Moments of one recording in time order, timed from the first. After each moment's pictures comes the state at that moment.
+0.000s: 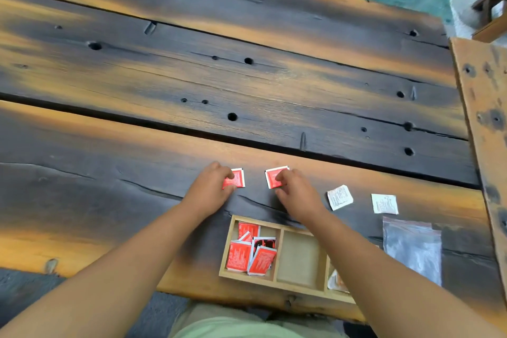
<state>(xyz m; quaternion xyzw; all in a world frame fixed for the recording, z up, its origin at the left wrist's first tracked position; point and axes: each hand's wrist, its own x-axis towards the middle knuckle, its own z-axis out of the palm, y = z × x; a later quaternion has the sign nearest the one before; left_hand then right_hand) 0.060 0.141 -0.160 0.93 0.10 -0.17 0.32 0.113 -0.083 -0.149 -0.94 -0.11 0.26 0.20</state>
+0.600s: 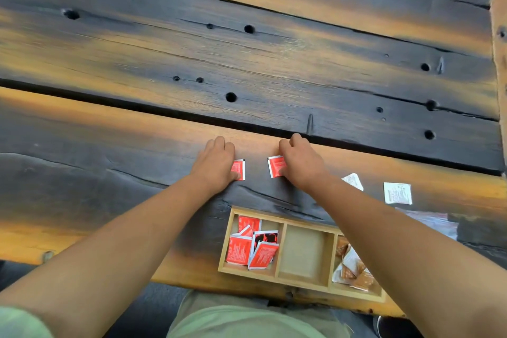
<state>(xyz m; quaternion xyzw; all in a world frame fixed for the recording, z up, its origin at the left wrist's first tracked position) 0.101 0.136 -0.182 0.96 0.04 -0.22 0.14 0.171 -0.071 -0.171 -0.94 -0.23 0.26 0.03</state>
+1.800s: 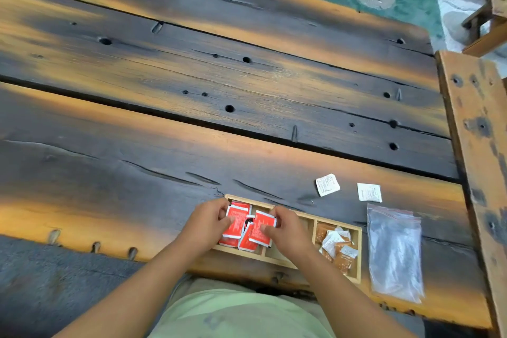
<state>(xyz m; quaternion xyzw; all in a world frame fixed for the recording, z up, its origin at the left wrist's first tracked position) -0.046 0.091 -0.136 0.86 0.18 -0.21 0.42 -0.003 -0.106 -0.126 -0.86 0.06 0.35 0.37</state>
